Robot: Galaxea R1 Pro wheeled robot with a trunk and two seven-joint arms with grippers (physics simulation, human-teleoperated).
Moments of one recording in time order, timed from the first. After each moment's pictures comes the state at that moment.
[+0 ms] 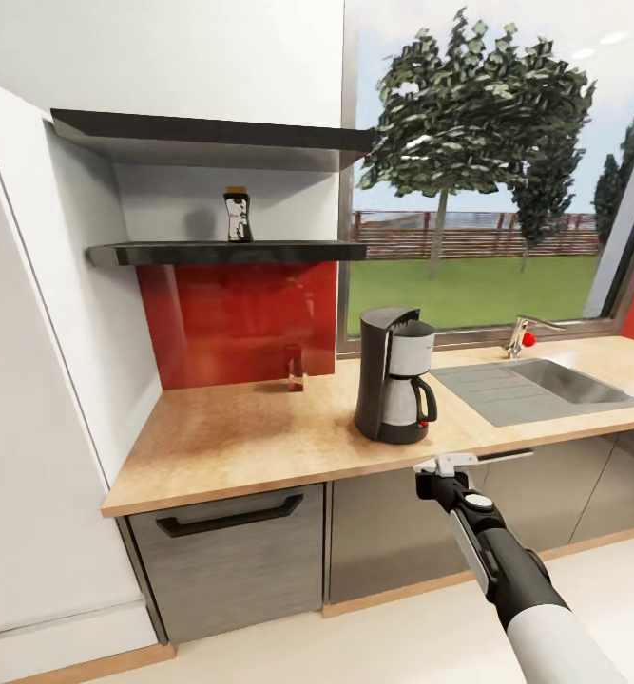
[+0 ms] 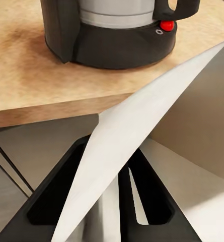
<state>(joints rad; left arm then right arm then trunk) 0.00 -0.03 0.07 -0.15 0.04 -0.23 0.01 -0.58 -0.04 0.00 -0.91 -0.01 0.33 0.02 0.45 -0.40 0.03</state>
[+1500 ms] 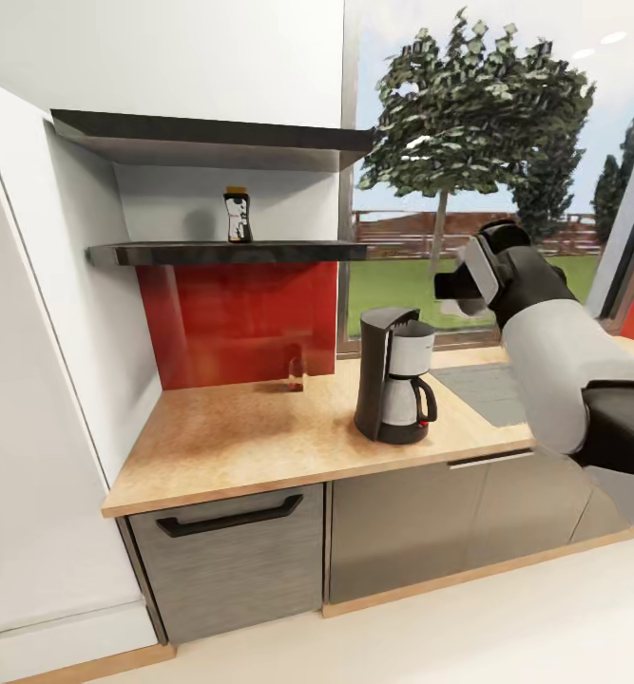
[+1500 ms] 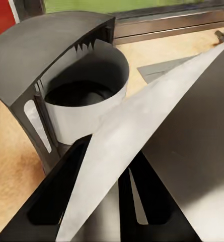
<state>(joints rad) 0.00 -0.03 0.06 -0.14 0.04 -0.23 0.01 -1.61 -0.03 -0.01 -0.52 0.00 1.04 -0.14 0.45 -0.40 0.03</state>
